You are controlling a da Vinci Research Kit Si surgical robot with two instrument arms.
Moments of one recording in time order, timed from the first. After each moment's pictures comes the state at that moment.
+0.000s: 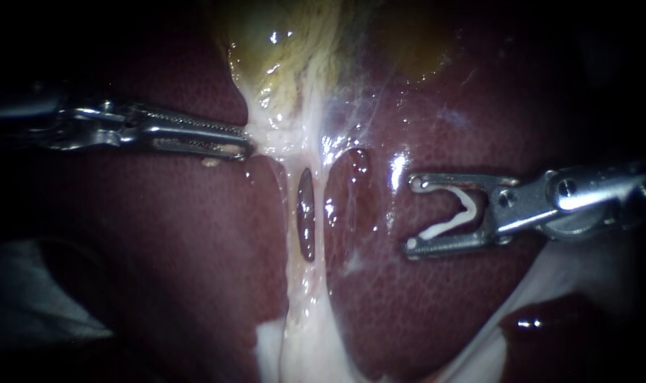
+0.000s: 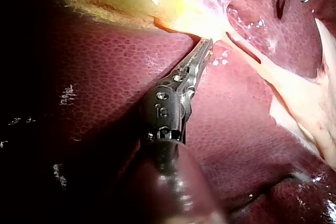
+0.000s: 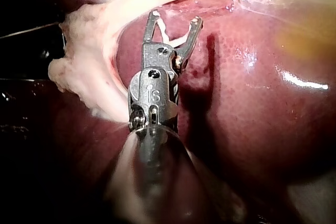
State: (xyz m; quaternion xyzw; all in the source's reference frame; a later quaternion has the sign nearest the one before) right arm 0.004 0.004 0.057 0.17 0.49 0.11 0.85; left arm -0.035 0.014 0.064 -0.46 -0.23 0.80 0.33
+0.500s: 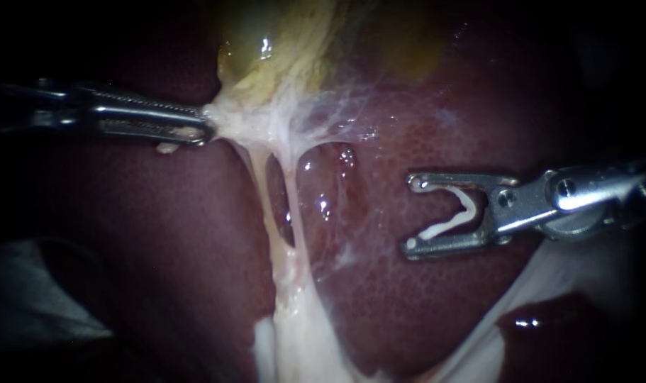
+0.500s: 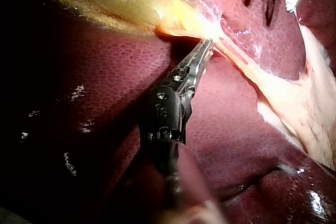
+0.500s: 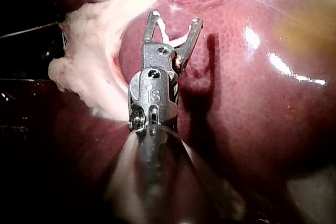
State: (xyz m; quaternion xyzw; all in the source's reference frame) right arm 0.004 0.004 0.057 0.18 0.50 0.10 0.84; left arm -0.031 0.016 0.054 -0.47 -0.22 0.79 0.33
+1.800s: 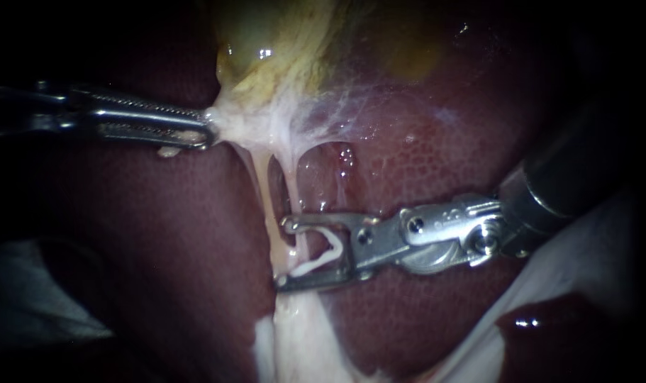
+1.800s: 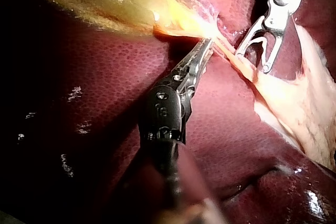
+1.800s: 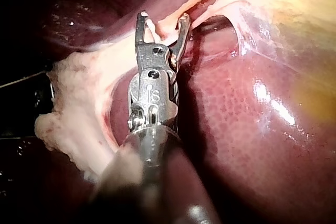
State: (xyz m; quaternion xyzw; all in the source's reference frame) right arm 0.018 -0.001 0.064 0.24 0.52 0.08 0.82; left arm -0.032 0.016 0.055 -0.47 -0.21 0.79 0.33
